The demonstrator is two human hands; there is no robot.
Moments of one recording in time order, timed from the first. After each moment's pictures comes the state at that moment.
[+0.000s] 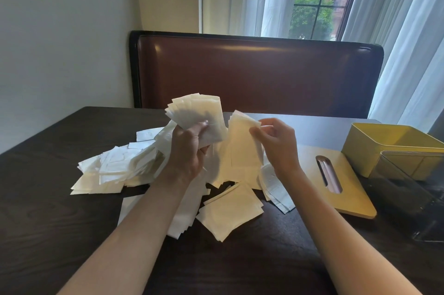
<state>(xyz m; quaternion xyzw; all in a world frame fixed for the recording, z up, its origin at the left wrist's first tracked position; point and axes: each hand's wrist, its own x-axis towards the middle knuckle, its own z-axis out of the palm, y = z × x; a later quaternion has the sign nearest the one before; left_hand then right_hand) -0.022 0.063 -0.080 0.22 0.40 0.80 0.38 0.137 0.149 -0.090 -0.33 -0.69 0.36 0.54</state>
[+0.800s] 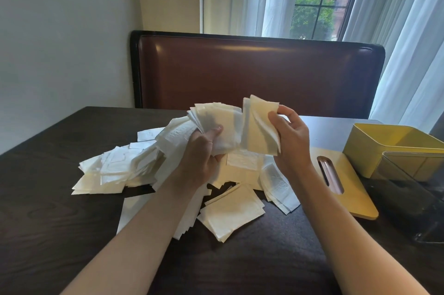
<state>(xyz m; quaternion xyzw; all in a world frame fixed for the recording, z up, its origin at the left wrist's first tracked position) -0.003 0.055 -0.081 0.25 0.40 0.75 0.46 0.148 0.137 -0.069 -0.23 -0.53 0.56 0.58</state>
